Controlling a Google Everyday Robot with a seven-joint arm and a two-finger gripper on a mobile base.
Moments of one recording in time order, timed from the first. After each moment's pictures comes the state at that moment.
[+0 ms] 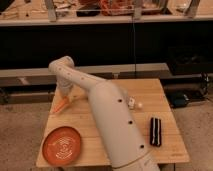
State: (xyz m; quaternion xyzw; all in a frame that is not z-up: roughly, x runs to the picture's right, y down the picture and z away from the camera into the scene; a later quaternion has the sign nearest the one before) arm -0.238 0.068 0.924 -0.31 -0.24 -0.45 0.81
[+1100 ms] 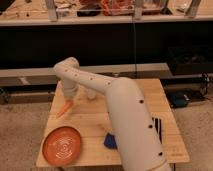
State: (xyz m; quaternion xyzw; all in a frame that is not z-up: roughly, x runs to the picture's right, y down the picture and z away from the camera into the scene) arm -0.206 0.089 0.882 -0.32 -0.24 -0.45 0.80
